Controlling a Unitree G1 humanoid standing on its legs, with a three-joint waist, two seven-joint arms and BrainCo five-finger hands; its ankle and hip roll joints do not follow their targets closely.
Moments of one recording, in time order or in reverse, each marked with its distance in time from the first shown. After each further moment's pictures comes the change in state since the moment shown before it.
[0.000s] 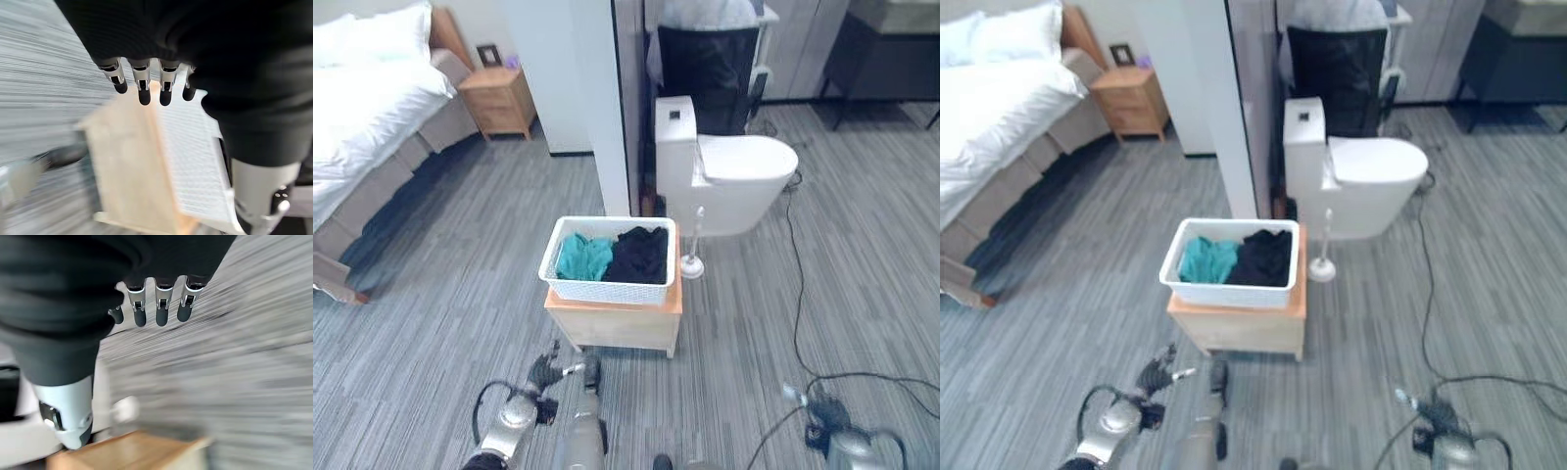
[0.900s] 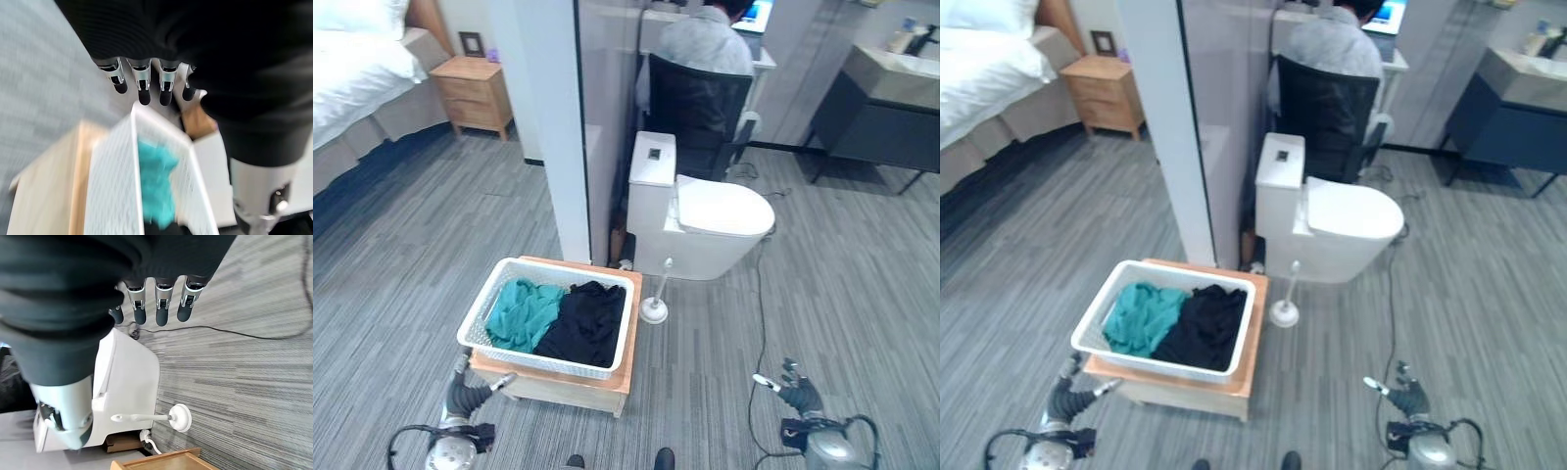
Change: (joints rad) left arm 0.374 0.098 0.494 -0.526 0.227 0.066 0.170; right arm 0.275 0.077 -0.107 -0.503 -0.183 0.066 -0.019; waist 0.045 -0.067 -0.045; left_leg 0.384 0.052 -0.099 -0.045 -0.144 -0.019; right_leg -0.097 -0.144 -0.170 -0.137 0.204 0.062
